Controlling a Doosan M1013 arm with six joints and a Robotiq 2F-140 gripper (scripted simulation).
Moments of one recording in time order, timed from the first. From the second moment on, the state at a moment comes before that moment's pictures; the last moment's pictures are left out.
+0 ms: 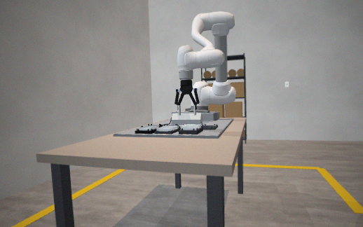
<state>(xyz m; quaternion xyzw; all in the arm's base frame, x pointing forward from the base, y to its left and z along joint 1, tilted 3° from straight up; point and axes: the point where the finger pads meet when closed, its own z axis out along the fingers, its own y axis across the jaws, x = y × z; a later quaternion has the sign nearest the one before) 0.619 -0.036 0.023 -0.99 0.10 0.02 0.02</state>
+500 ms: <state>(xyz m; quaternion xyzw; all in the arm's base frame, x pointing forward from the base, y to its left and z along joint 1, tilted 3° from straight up) 0.619 -0.036 0.018 -0.99 0.10 0.02 0.02</state>
